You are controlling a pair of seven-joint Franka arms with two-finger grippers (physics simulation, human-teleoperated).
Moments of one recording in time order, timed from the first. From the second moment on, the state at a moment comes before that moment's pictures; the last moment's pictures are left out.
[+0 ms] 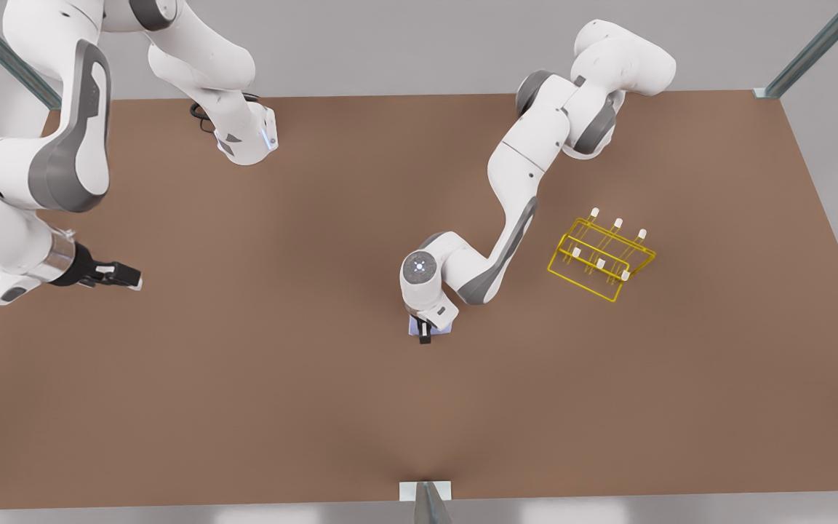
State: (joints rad) left arm -0.70 1.04 -0.05 -1.10 0.16 2.18 -2.41; right arm -0.18 0.21 0.11 -1.48 0.02 1.61 0.03
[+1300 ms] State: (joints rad) left arm -0.70 0.83 0.19 -1.42 1.17 1.30 -2.14; right arm -0.18 0.21 0.11 -1.48 0.03 1.64 0.04
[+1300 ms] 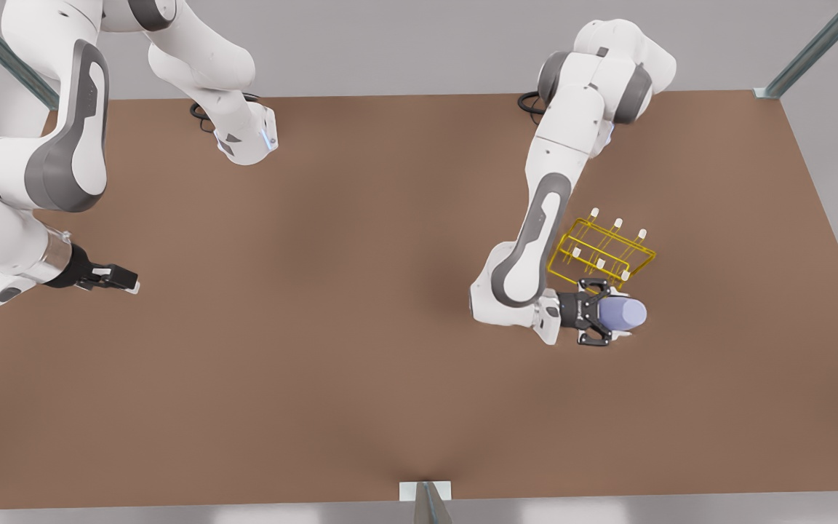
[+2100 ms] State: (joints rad) left arm -0.87 0.72 0.19 -1.72 0.99 1.18 -2.21; right arm -0.18 0.20 0.11 -1.48 0.03 1.66 0.04
